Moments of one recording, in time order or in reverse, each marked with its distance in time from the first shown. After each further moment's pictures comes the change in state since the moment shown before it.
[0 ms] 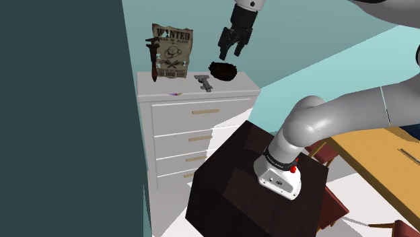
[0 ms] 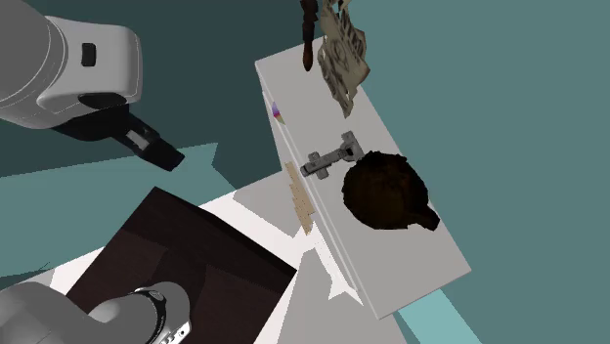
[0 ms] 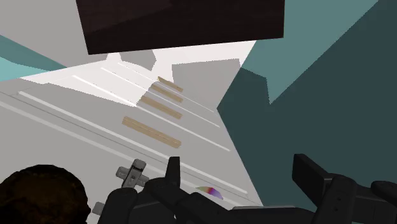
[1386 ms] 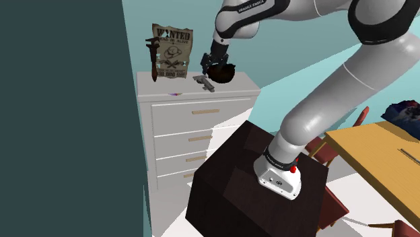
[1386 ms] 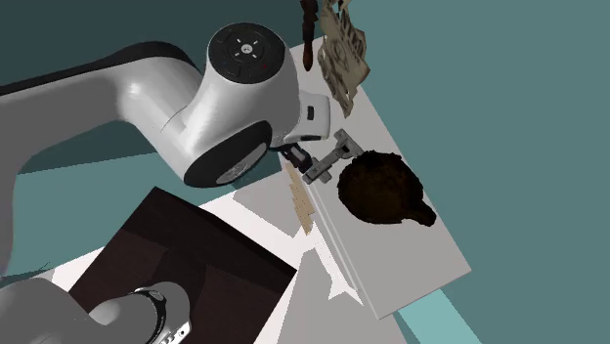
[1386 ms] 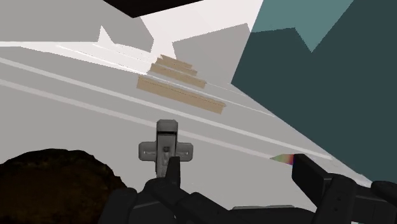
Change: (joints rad) arm -0.095 0.538 -0.169 0.003 0.012 0.540 -0.118
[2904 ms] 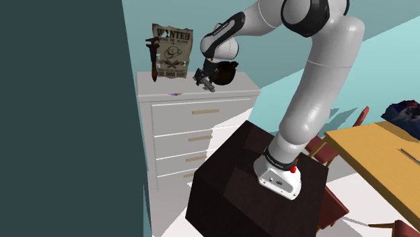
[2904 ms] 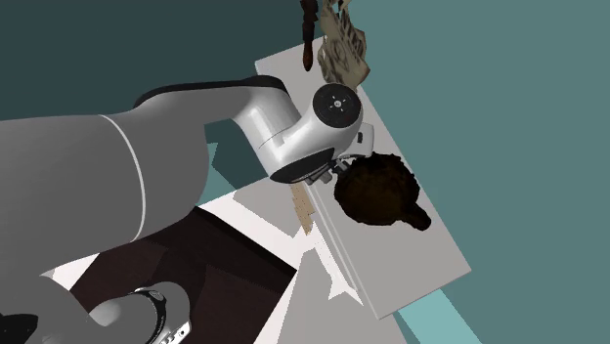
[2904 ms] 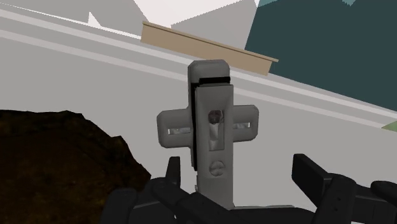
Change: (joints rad) arm -0.042 0.448 -0.044 0.173 0.168 0.263 -0.143
